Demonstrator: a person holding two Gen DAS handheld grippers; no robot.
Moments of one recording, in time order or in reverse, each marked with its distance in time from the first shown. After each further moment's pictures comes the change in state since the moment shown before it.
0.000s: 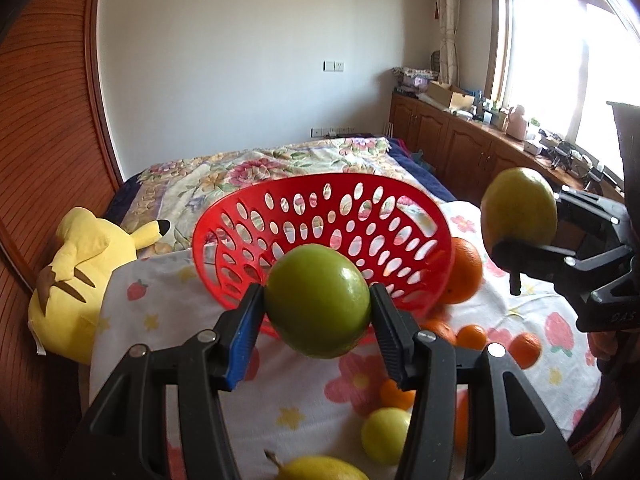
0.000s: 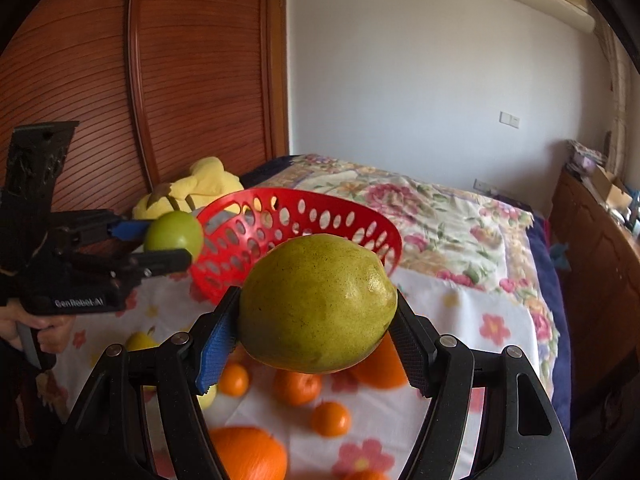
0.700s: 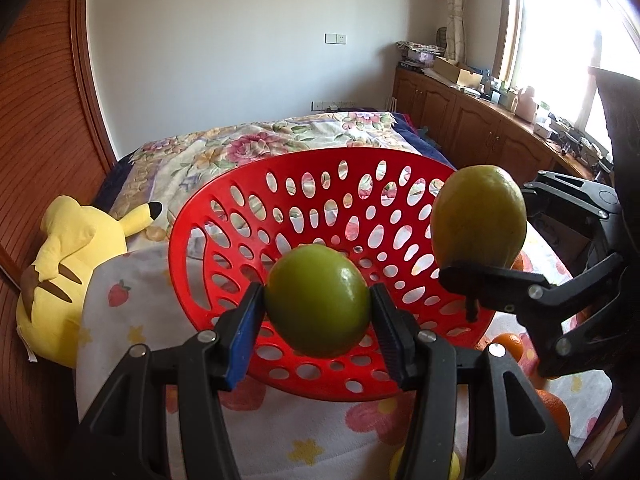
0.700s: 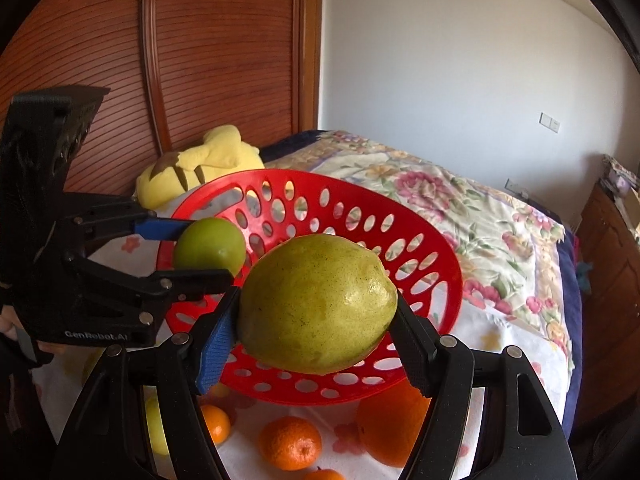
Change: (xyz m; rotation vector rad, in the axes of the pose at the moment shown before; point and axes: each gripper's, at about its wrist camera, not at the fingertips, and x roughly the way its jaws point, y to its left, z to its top) left arm 0.050 0.015 0.013 -0.002 0.093 -0.009; right arm 0.085 0.003 0.020 -0.095 0.096 0.082
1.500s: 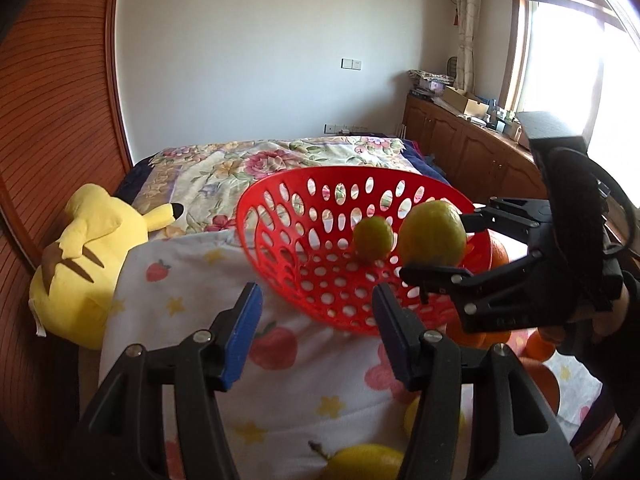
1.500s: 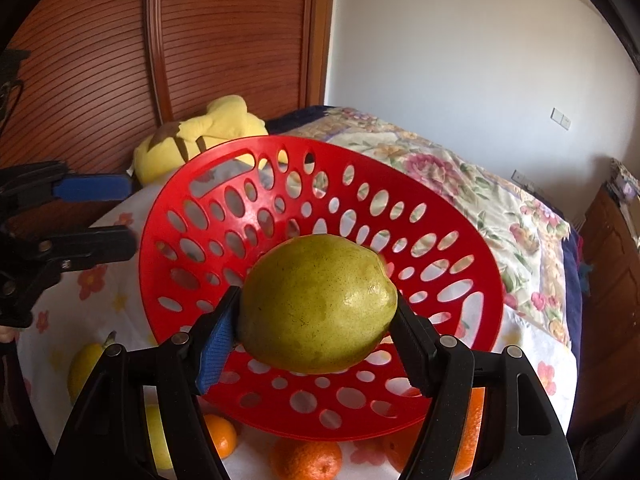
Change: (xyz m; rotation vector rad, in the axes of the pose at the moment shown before) left arm -0.055 0.033 -0.040 -0.068 -0.093 0.013; right arm 0.034 0.017 0.001 -0.040 0.097 -0.001
